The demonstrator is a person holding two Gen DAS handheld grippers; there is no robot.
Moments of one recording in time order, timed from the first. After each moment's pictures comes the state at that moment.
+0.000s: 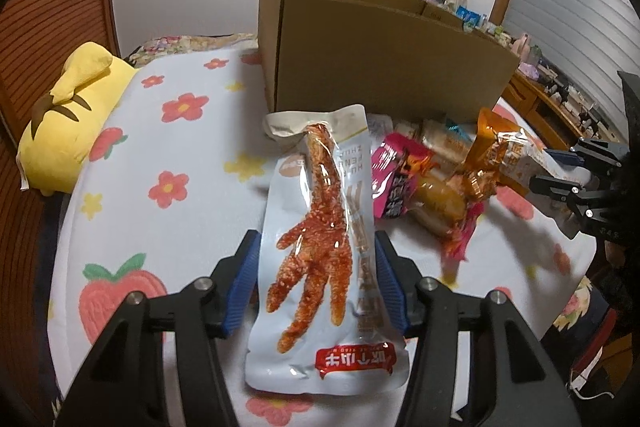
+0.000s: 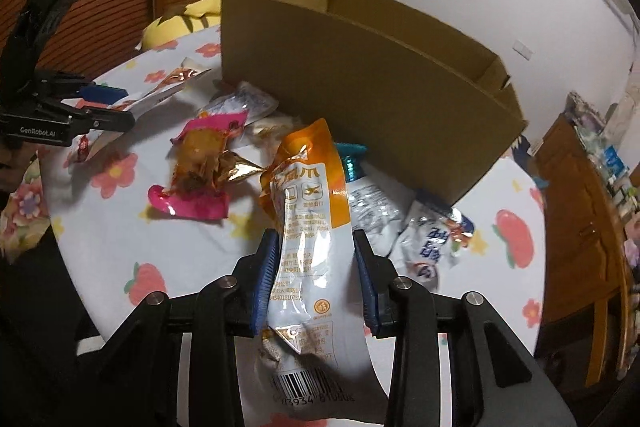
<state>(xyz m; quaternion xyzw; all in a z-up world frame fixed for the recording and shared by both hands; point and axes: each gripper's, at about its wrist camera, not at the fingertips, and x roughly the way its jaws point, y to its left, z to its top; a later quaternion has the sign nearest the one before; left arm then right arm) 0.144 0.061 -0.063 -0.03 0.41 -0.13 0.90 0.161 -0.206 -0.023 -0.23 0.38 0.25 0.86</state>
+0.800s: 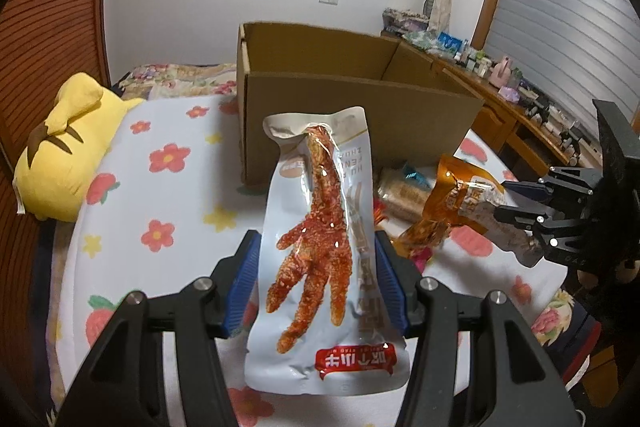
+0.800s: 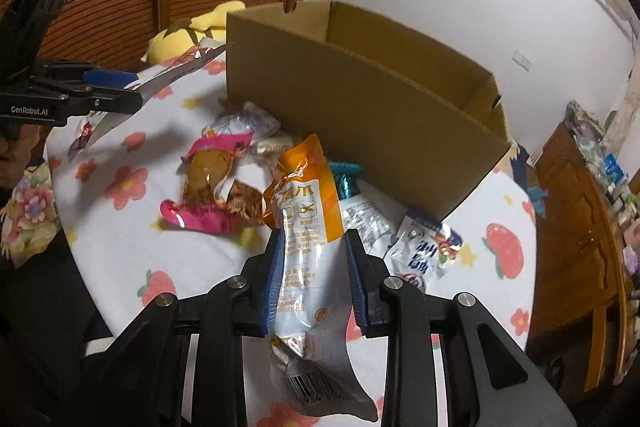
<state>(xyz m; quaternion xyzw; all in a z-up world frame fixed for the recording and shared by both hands) 0.135 0.046 -0.012 -0.05 0.36 -0.16 0.92 0.154 -0.204 -0.001 -0.23 0.36 0.25 0.87</state>
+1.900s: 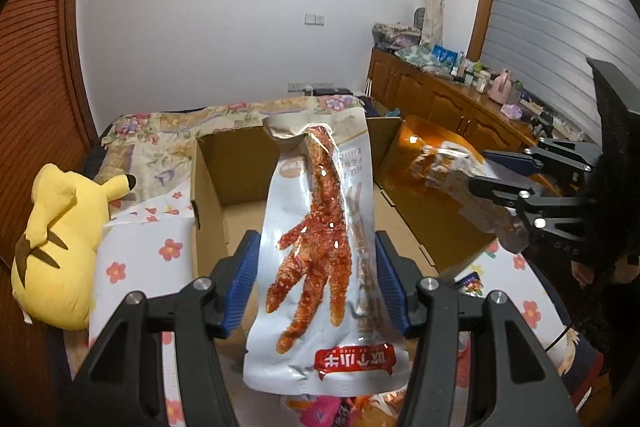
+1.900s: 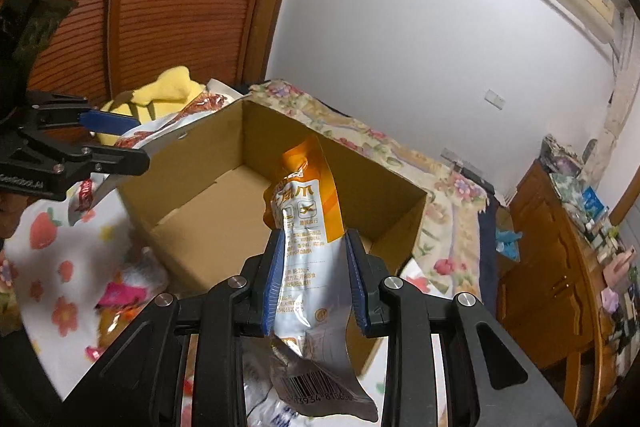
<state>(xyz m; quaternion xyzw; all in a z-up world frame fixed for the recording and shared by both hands) 0.299 -0.006 0.086 -0.01 0.34 -0.17 0.93 0.306 -0.201 0.097 -0.23 0.29 0.23 0.90</state>
